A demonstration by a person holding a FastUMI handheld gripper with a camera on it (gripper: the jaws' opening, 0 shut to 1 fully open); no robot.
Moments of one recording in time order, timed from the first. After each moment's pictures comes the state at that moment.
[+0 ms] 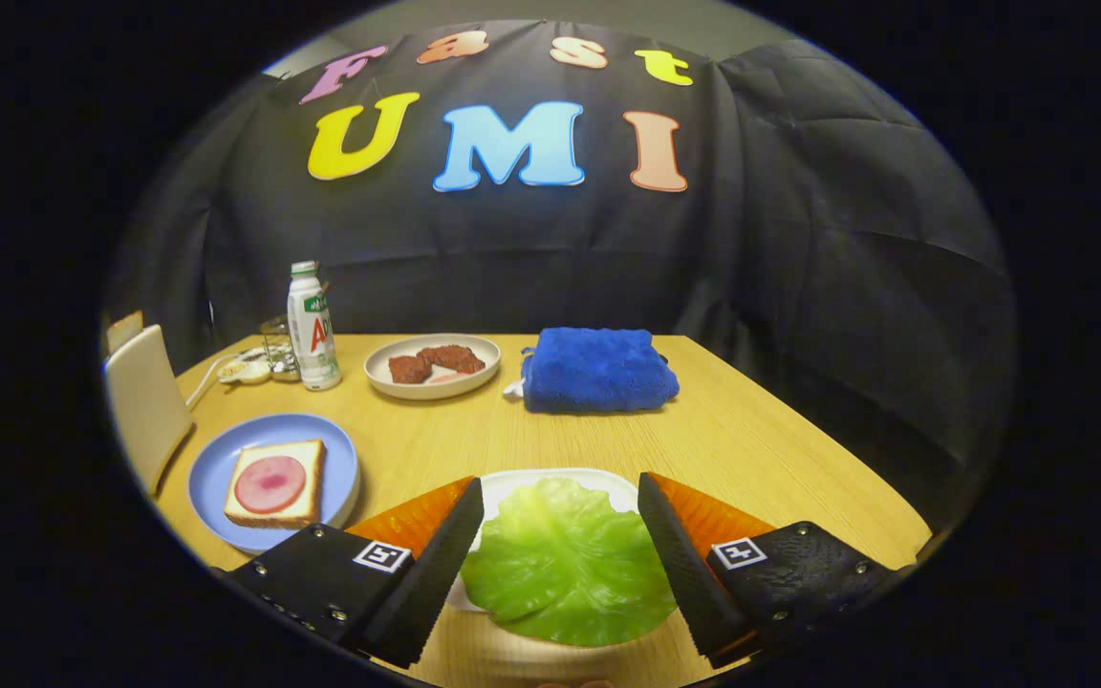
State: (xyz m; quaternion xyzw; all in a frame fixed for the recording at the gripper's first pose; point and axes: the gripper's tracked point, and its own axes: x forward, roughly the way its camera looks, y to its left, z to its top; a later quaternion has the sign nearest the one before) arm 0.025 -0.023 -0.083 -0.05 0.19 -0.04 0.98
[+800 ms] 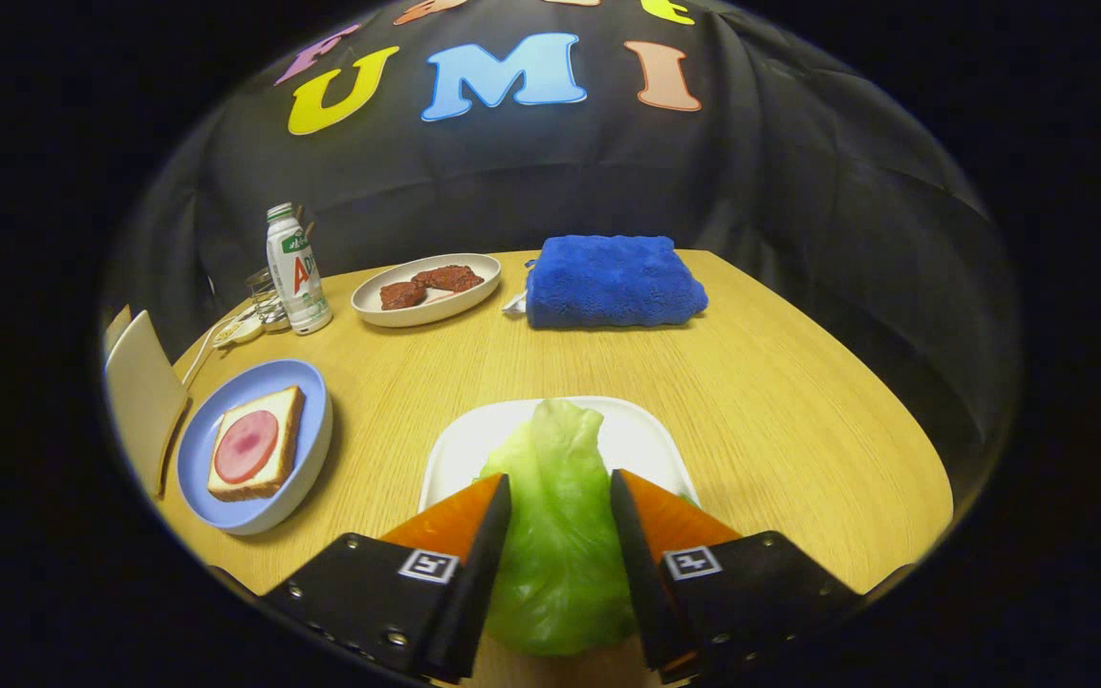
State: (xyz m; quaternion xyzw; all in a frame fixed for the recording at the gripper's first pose) arm 0.027 -0.017 -0.131 -0.02 0.29 -0.01 0.96
